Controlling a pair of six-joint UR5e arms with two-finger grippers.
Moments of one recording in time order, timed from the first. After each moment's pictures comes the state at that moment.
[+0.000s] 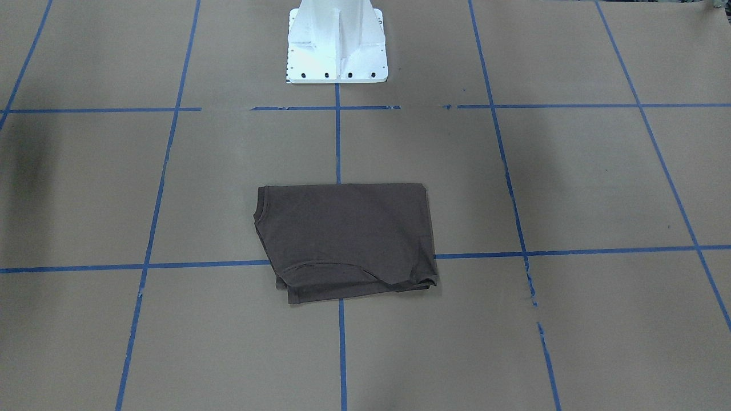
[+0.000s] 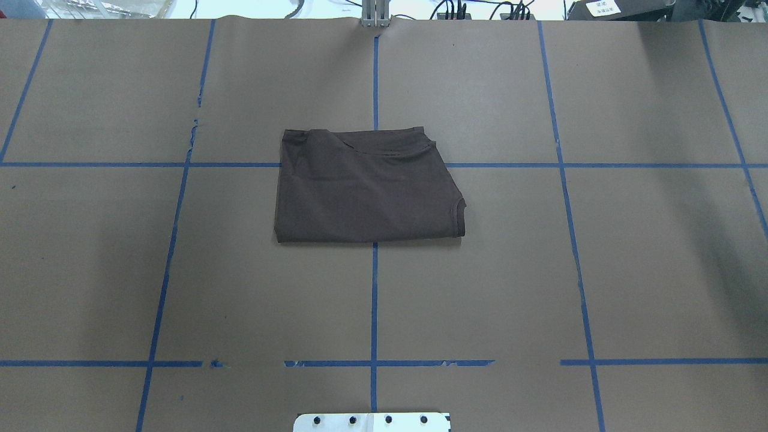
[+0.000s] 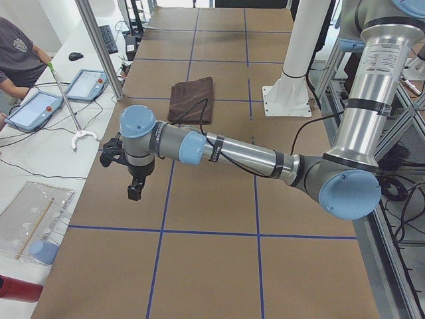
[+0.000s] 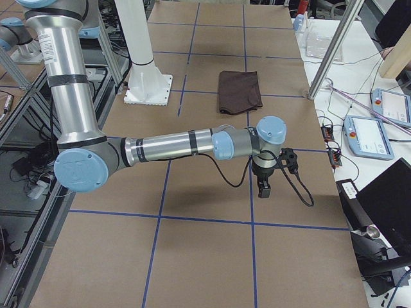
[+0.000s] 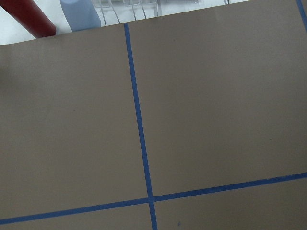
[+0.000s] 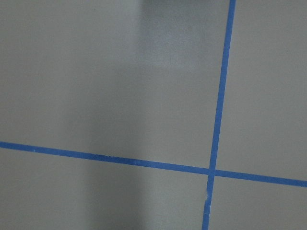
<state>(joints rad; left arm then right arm) -1.61 -1.76 -1.63 -1.60 -2.37 -0.02 1.48 -1.40 1.59 -1.56 2.29 0.08</state>
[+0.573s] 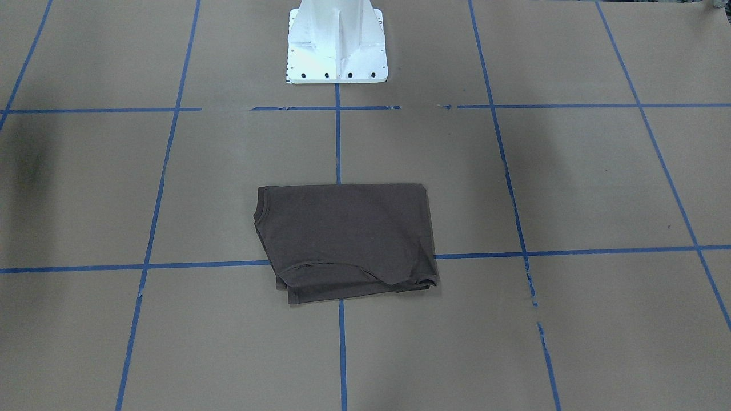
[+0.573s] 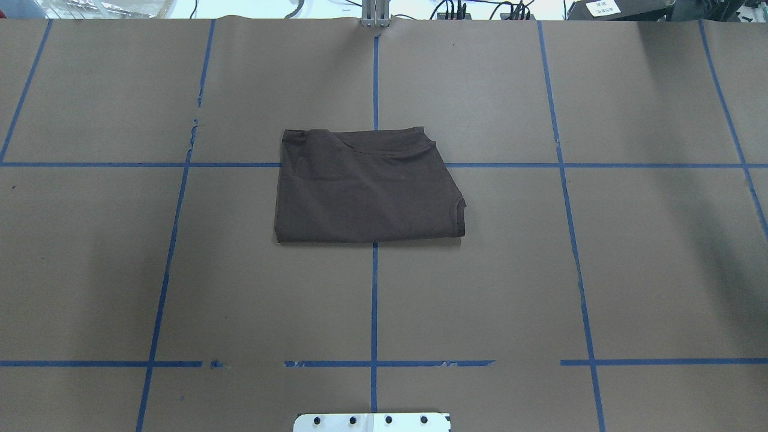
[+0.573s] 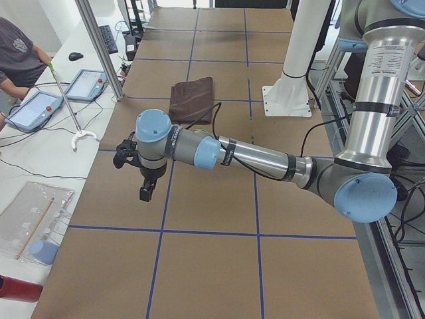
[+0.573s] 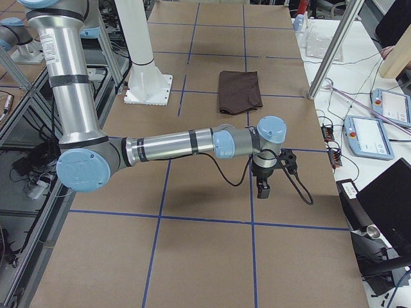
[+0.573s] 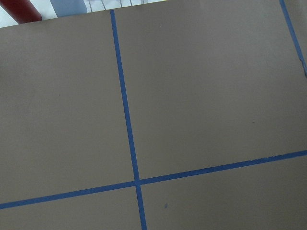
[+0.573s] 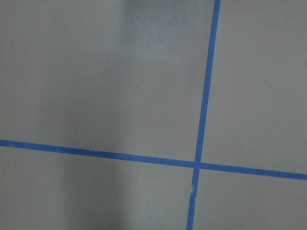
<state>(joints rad) -1.60 -1.70 -1.68 -1.63 -2.38 -0.02 1.46 -1.40 1.59 -1.61 2.27 0.08</state>
